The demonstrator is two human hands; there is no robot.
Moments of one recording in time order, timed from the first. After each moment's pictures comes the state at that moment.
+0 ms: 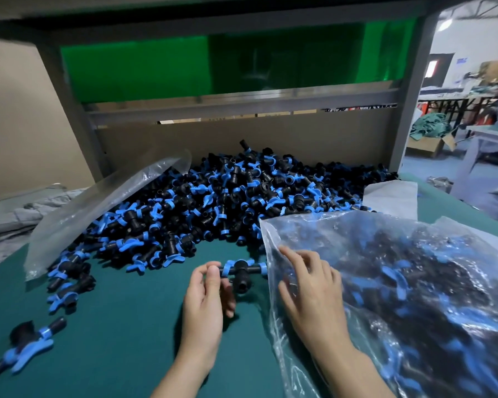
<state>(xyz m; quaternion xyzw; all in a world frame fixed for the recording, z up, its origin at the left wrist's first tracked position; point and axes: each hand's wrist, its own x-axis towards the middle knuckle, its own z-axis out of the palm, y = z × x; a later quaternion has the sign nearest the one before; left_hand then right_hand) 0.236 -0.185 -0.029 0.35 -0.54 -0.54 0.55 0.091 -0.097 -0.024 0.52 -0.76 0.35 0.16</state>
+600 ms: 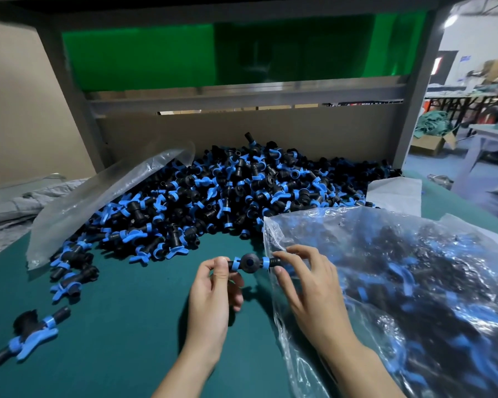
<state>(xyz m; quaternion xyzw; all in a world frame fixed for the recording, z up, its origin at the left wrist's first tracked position) 0.239 -0.175 -0.020 0.33 -0.53 -0.58 0.53 0.090 -0.103 -0.031 0.56 -0.70 0.41 0.15</state>
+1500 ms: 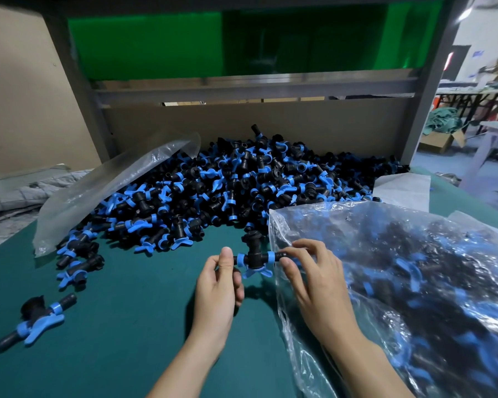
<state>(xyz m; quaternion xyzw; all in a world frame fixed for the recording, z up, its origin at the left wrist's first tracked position) 0.241 -0.179 -0.024 0.36 -0.53 -0.59 0.49 0.089 -0.104 -0.032 0.56 -0.70 0.41 0.14</state>
